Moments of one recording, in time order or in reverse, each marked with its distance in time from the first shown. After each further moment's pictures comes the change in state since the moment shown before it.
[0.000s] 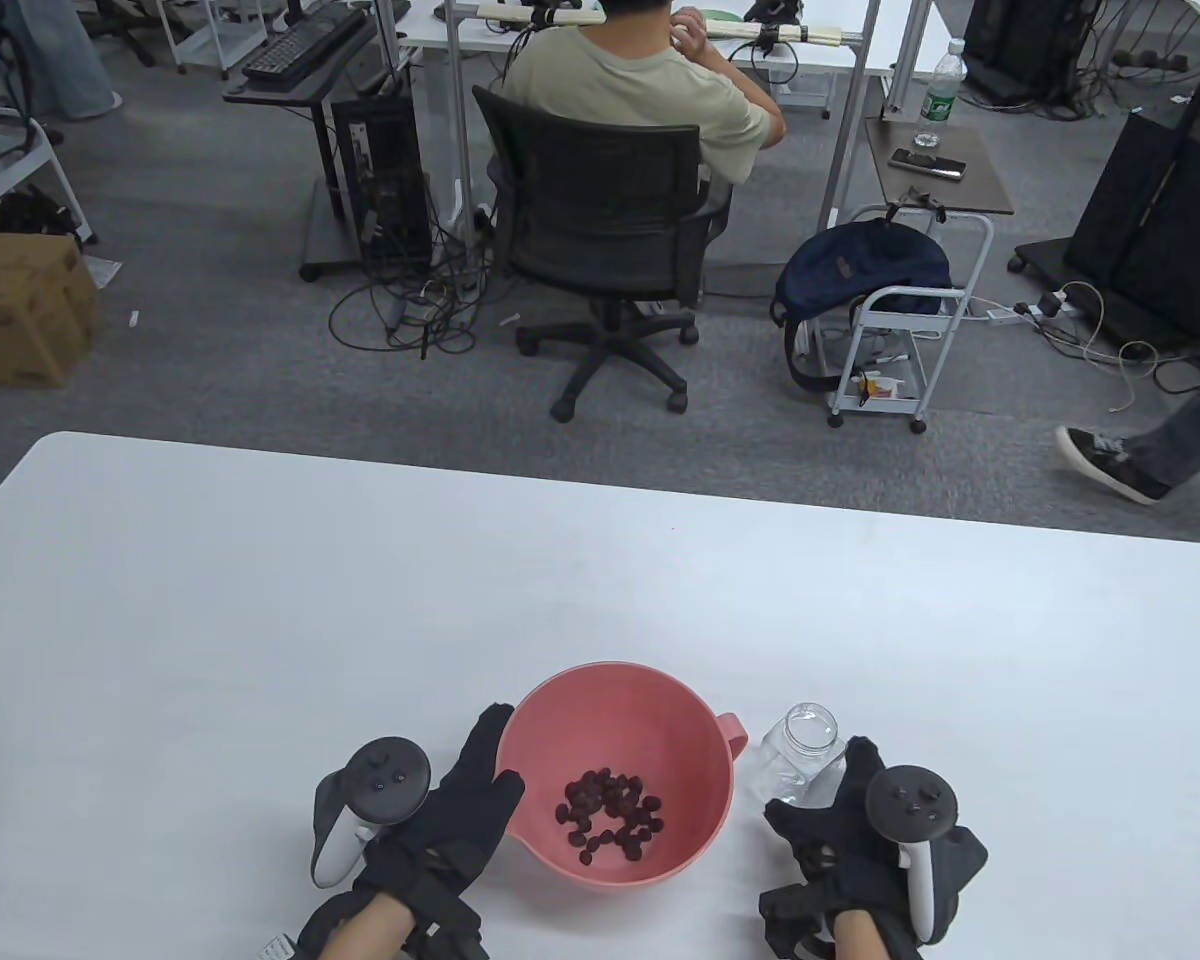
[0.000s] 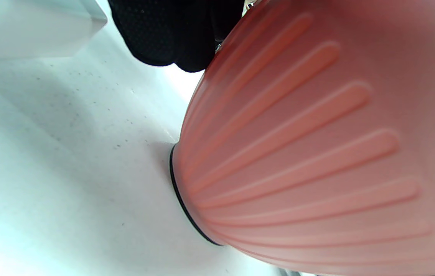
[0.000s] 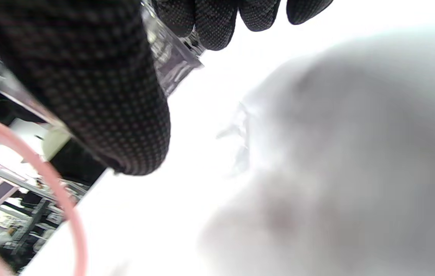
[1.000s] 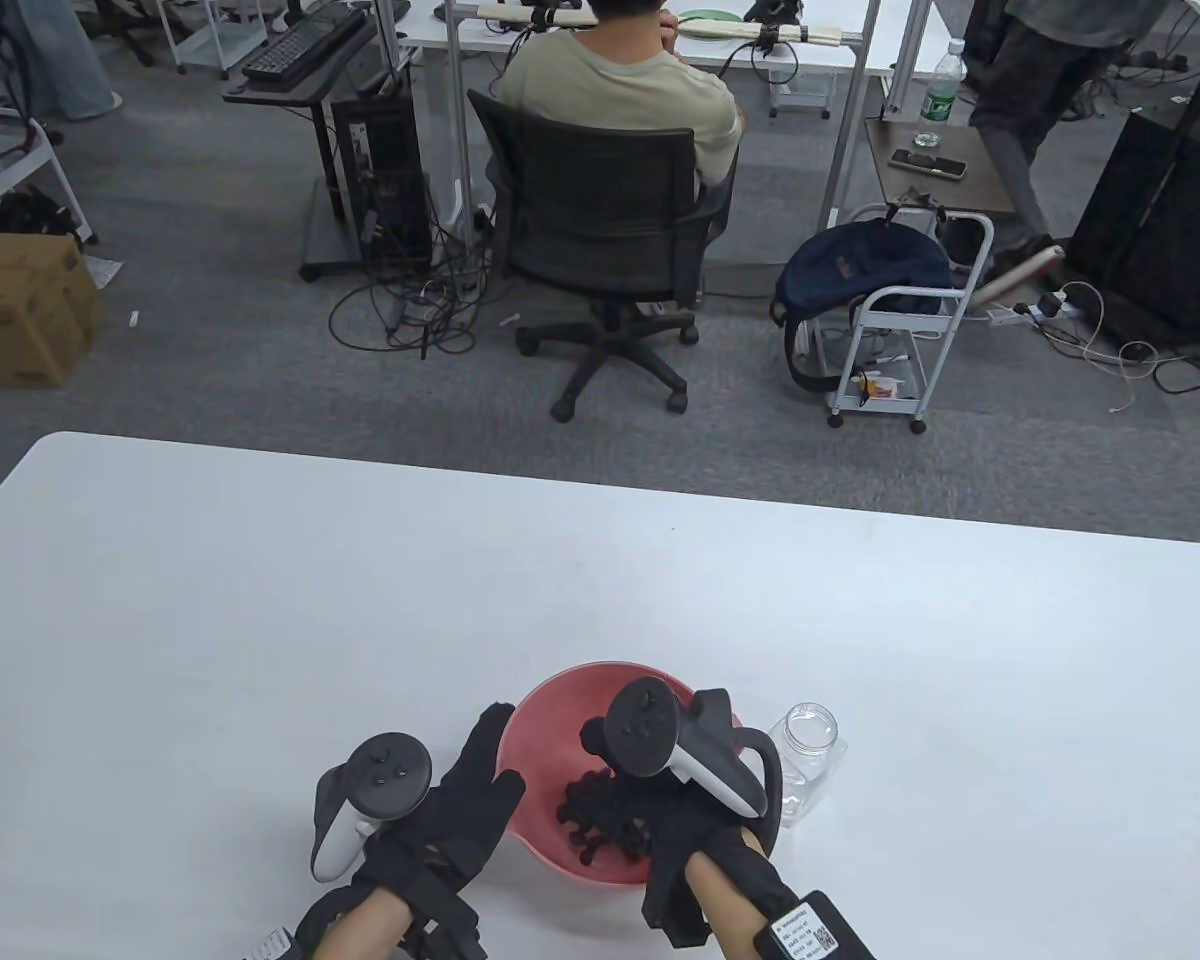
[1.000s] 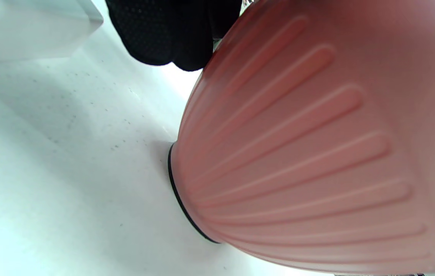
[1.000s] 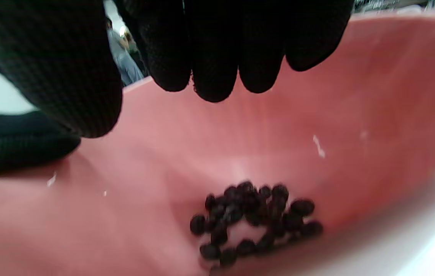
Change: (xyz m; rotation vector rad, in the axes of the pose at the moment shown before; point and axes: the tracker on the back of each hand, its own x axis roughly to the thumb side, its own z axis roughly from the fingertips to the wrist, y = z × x) left_hand 0.000 0.001 -0.002 -0.024 -0.002 -0.001; right_hand 0.185 0.064 0.079 0.435 -0.597 0.607
